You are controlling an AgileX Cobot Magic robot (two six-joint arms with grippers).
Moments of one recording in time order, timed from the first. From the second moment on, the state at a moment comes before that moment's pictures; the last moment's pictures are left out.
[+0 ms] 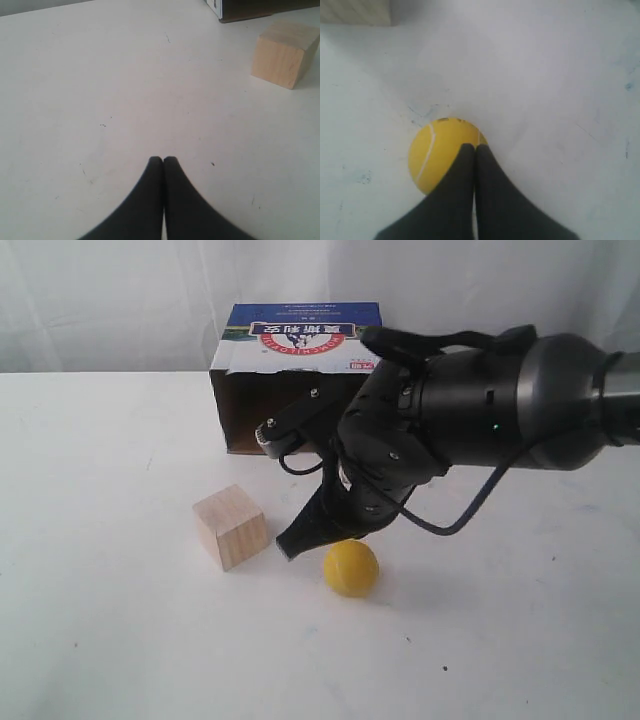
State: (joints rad) left arm 0.00 0.00 0.02 -0.08 0.42 0.15; right arm 0.78 1.75 -1.18 -0.41 0.68 0.39
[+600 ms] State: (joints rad) left arm 0.00 0.00 0.02 -0.08 0.42 0.15; right arm 0.63 1.86 -1.18 -0.55 0.46 0.54
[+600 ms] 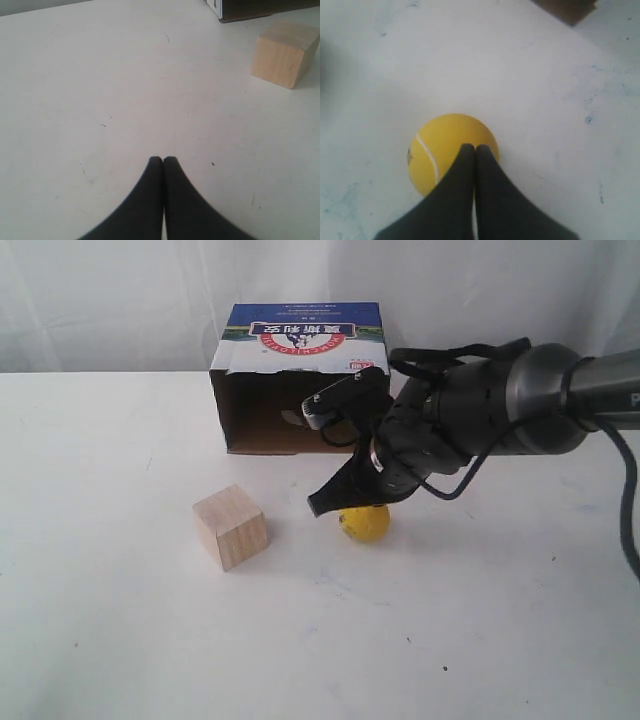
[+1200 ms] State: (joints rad) left arm 0.00 0.00 0.02 -0.08 0.42 0.15; right arm 0.60 1.94 -1.18 -0.56 0.16 0.57
